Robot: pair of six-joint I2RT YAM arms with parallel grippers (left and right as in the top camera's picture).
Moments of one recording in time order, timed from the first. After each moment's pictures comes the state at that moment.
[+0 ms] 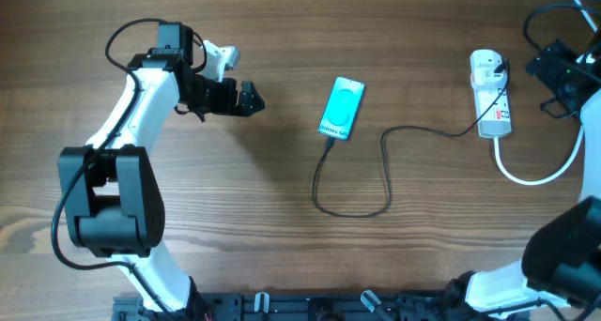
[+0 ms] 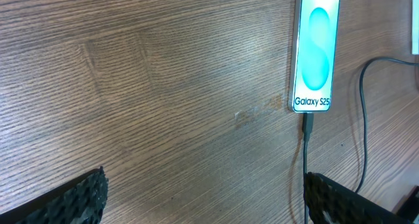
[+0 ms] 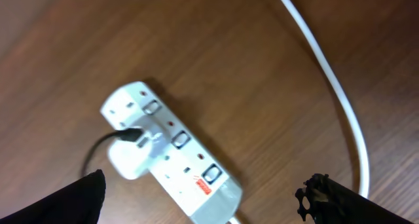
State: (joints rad) left arm -0.03 1.93 1.41 -0.80 0.57 0.13; right arm -0.42 1.71 1.45 -0.73 0.08 0.39
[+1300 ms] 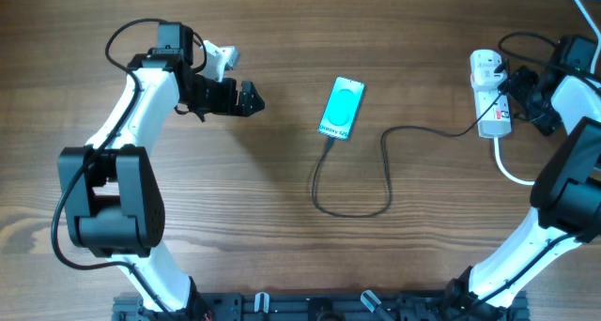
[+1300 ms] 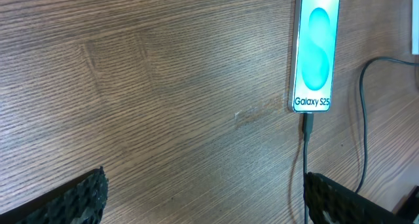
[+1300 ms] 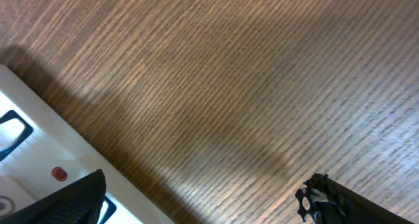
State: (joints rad) left arm -0.03 1.93 1.41 -0.80 0.57 0.13; right arm -0.43 2.09 1.44 -0.55 0.07 0.41
